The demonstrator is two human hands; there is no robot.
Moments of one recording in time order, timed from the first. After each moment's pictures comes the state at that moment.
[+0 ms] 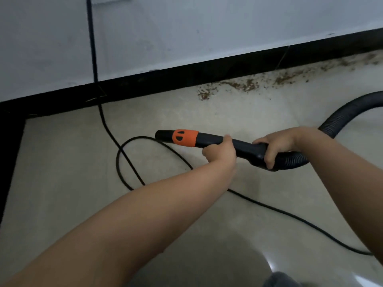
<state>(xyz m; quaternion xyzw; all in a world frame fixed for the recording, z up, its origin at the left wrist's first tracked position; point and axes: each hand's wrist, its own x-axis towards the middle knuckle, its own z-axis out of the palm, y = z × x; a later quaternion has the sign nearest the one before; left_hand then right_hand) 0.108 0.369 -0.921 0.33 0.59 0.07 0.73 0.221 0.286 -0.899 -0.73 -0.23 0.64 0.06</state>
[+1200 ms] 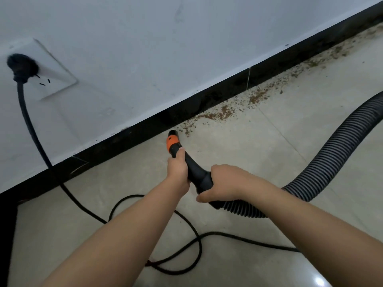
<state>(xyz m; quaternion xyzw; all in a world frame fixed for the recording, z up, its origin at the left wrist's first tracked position) 0.166 0.456 -0.940 0.50 0.58 0.02 0.65 0.188 0.335 -0.891 -0.83 -0.32 0.42 0.17</state>
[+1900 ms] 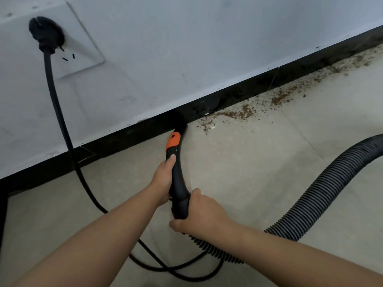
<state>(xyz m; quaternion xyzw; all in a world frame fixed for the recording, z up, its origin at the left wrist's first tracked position) 0.109 0.551 -0.963 0.51 0.52 -0.05 0.69 0.097 0.422 -0.932 -0.83 -0.23 0.44 0.28</state>
